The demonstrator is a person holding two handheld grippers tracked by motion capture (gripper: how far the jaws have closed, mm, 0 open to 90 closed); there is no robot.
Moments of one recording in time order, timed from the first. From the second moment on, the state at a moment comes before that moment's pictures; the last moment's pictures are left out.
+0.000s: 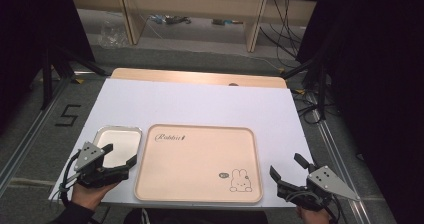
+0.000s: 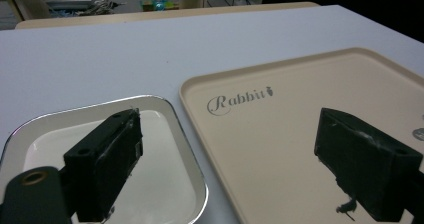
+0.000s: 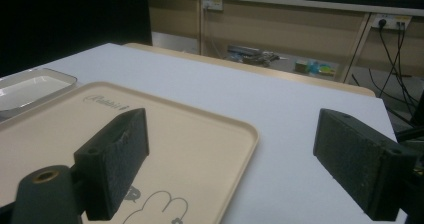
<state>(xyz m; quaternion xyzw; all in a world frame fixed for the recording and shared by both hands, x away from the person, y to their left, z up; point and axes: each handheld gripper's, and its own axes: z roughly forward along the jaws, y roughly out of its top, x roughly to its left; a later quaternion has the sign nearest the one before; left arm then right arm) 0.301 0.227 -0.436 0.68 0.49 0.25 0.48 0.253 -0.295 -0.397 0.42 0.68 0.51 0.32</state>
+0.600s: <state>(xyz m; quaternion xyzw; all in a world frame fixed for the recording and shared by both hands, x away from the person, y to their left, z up) 0.329 0.252 -0.444 0.67 0.58 0.25 0.39 0.251 -0.300 -0.398 0.43 0.67 0.51 0.33</state>
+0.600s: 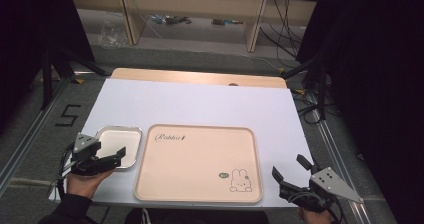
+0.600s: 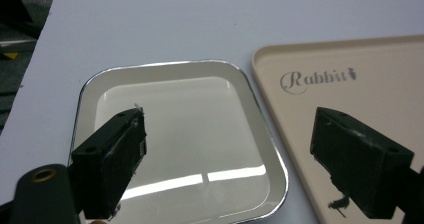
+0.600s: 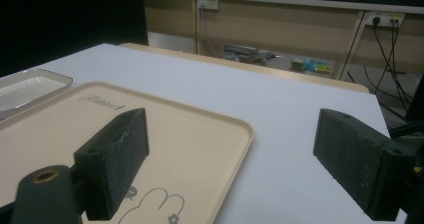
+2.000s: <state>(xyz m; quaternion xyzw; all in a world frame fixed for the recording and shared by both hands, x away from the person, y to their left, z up) 0.389 0.341 -0.486 0.63 0.70 0.14 0.31 0.255 -0.292 -0.397 0.41 0.68 0.52 0.32</state>
